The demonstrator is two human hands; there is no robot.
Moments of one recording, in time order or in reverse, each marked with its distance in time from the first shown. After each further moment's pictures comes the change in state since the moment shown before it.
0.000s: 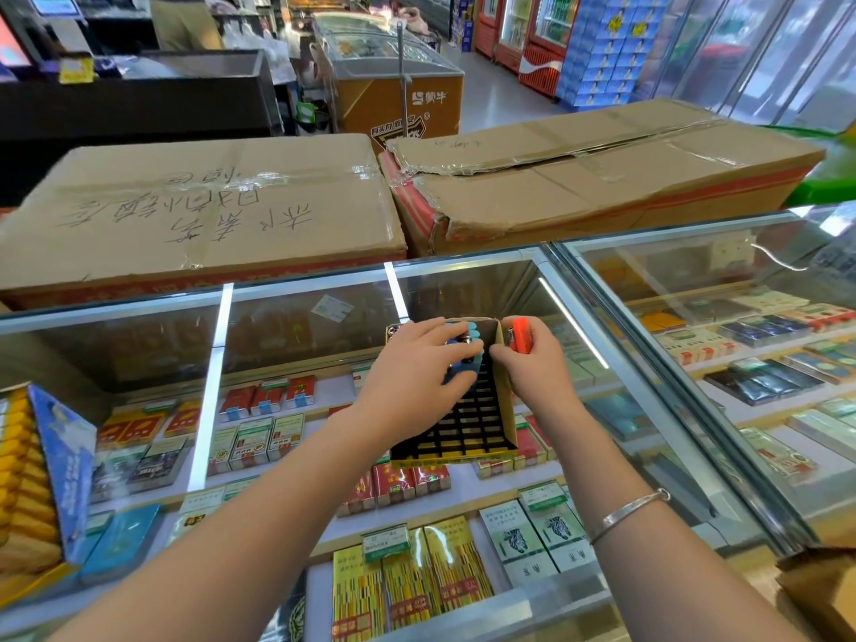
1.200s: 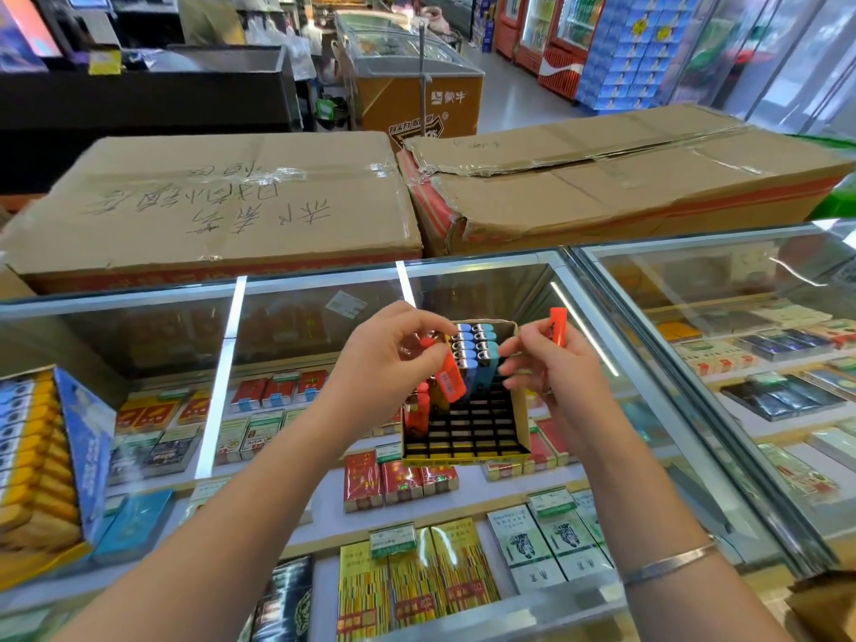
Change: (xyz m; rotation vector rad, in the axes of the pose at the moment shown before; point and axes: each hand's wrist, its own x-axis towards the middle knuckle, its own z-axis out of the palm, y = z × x) left_hand -0.028 -0.009 -0.041 -0.697 0.202 -0.172; right_hand -0.021 -0.028 -0.010 0.429 -0.144 0.082
